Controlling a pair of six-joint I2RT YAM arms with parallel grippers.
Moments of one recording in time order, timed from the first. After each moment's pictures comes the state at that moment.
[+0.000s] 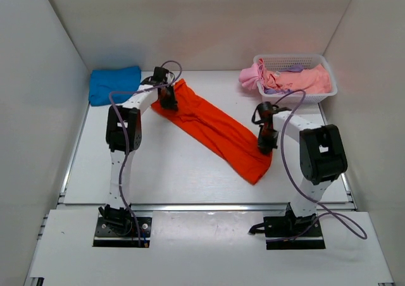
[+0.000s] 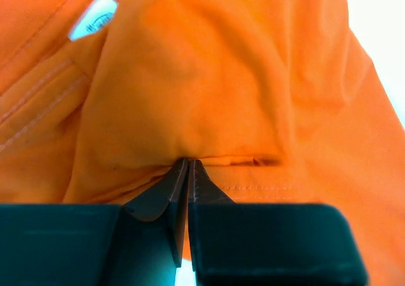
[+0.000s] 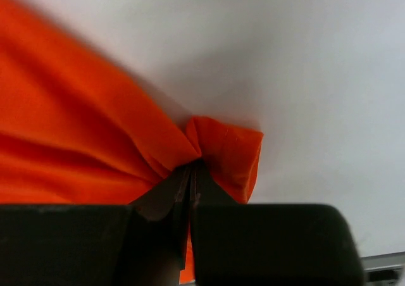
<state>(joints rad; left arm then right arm) -0.23 2.34 1.89 -0.56 0.16 -0.39 0.20 1.81 1.15 -0.77 0.12 0.48</state>
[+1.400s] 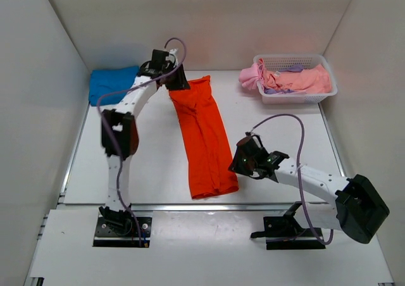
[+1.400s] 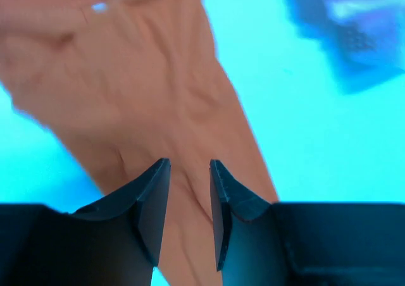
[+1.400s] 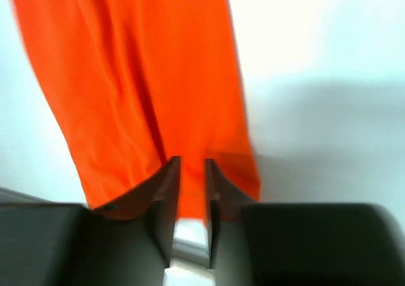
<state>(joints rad) -0.27 2.34 2.19 -0.55 0.32 -0.32 0.77 1.21 0.61 -0.34 0.11 0.96</state>
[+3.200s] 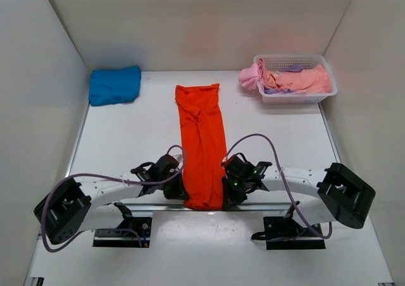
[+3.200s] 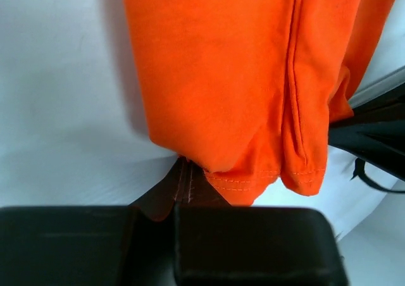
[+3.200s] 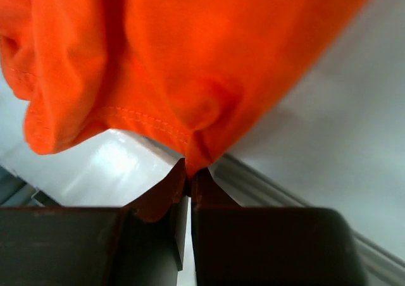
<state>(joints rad) -0.84 1.21 0.41 -0.20 0.23 -0.89 0.92 1.33 0.54 -0.35 -0.36 0.77</state>
